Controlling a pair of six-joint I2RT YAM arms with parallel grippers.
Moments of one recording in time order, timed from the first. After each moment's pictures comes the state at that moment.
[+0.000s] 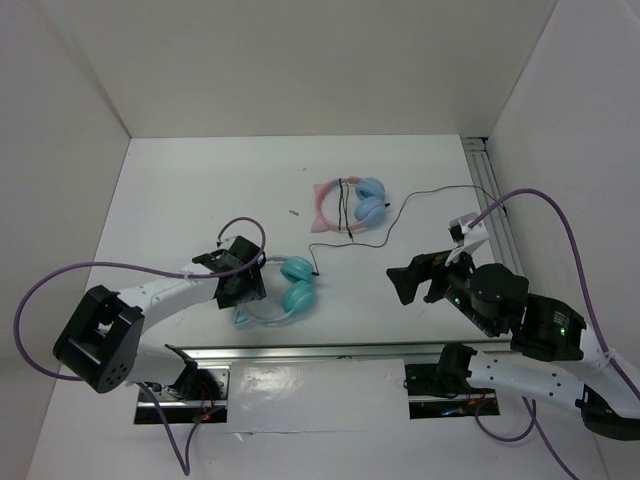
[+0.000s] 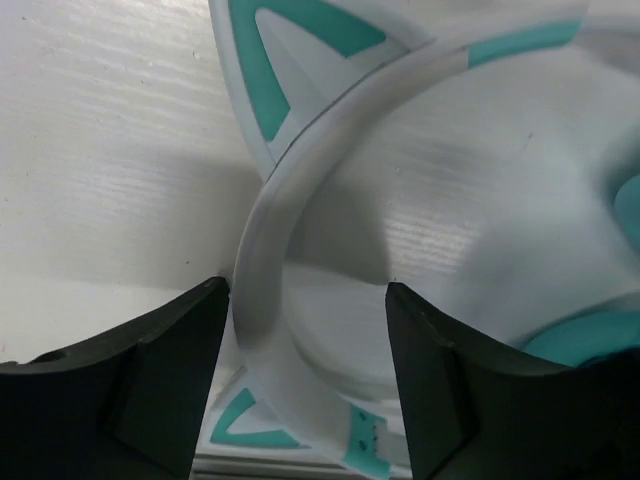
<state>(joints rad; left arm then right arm) -0.54 1.34 0.67 -0.57 -0.22 -0.83 1.10 0.54 1.02 -0.80 0.56 0.43</state>
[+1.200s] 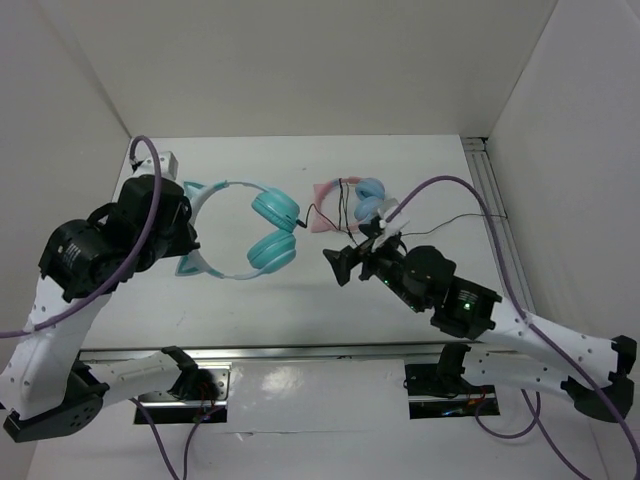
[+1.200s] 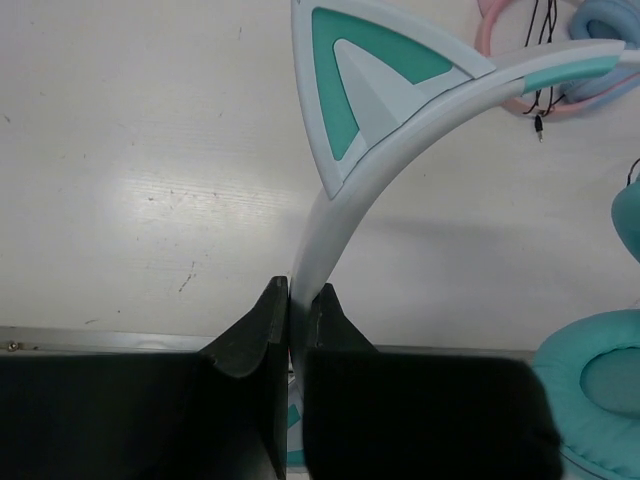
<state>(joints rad) -0.62 1.09 1.73 -1.43 -0.48 -0.61 1.10 0.80 0.85 -0.12 0.42 0.11</state>
